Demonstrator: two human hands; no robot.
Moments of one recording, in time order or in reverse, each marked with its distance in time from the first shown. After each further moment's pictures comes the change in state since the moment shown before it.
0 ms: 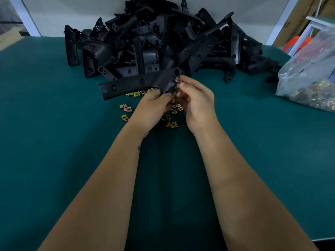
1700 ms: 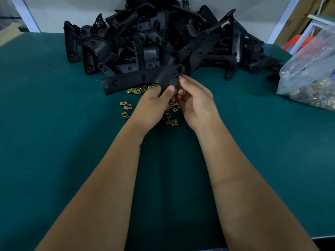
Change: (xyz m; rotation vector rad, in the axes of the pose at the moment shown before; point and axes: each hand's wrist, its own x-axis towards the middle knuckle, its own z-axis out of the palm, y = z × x) left_hand -0.003 -0.002 0.000 0.089 0.009 0.109; right_hand 0.007 0.003 -0.006 0.156 -0.078 0.140
